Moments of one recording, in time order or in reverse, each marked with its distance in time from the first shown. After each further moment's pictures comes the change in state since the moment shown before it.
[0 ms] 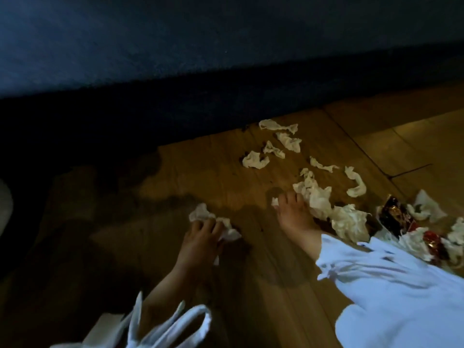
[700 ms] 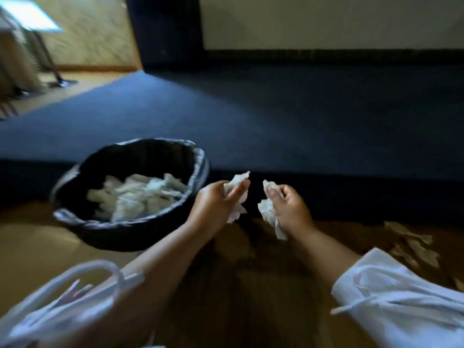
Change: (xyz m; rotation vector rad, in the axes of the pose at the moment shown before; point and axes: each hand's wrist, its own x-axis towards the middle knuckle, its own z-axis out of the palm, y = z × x) left_hand -0.131 -0.117 -0.292 -0.757 0.745 -0.393; right_hand -0.020 -0.320 -0.208 1.359 0.017 -0.354
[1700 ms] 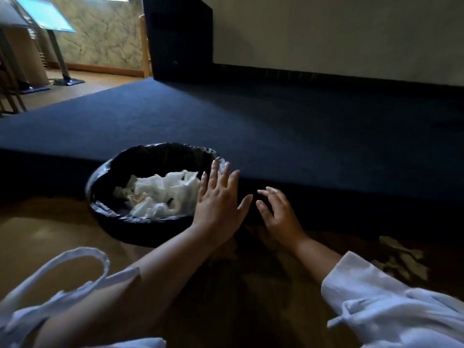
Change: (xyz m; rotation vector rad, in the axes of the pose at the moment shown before) left_hand -0.022 -0.003 -0.049 0.733 0.126 0.319; right_hand -0.013 -0.016 0.042 -0.522 -0.144 -0.355
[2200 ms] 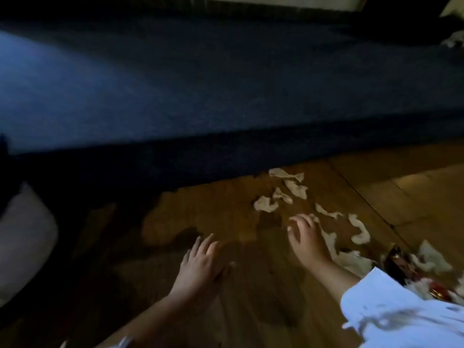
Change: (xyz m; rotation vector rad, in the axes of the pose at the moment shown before) left_hand -0.089 0.173 0.216 -0.199 -0.820 0.141; right_hand -0.201 0.284 -0.157 -0.322 0.171 0.674
